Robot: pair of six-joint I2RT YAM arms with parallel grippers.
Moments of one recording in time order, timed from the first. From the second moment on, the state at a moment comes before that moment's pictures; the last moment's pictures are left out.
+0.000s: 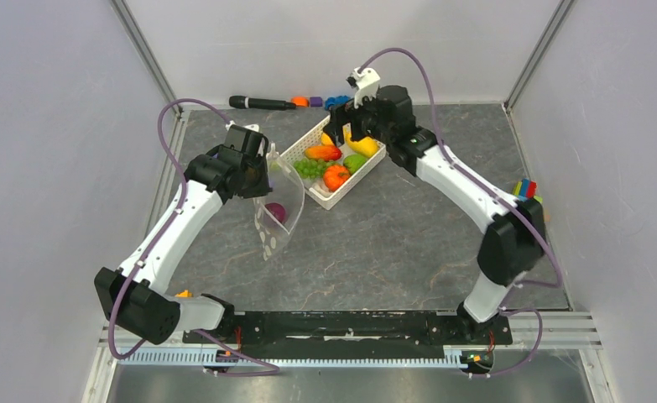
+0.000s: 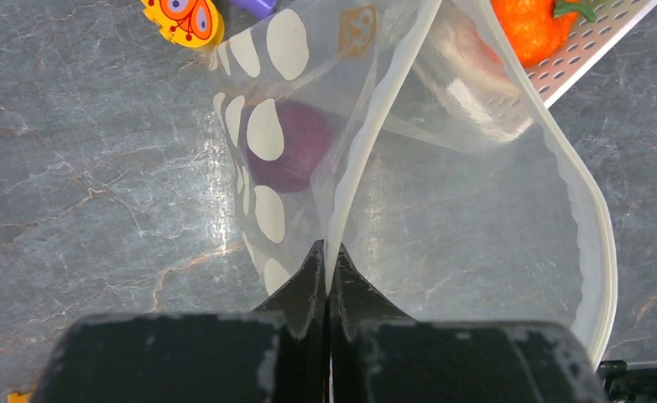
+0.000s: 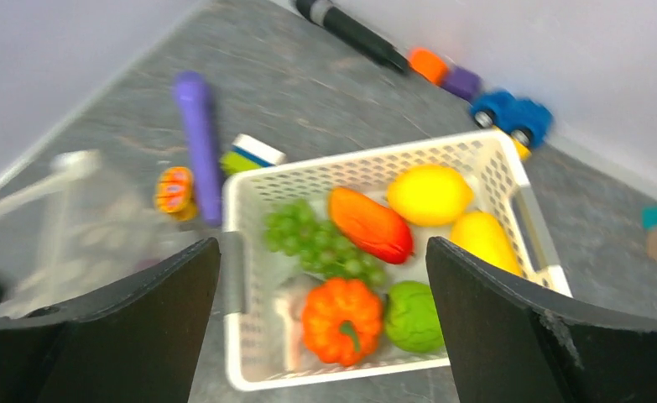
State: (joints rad) left arm -0.40 1.31 1.31 -0.95 -0.14 -0.45; right arm 0.56 1.65 1.49 -0.04 -0.22 0.07
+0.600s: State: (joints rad) left arm -0.39 1.31 1.31 -0.95 -0.17 -0.45; right arm 0.54 2.21 1.84 -0.24 0.24 -0.17
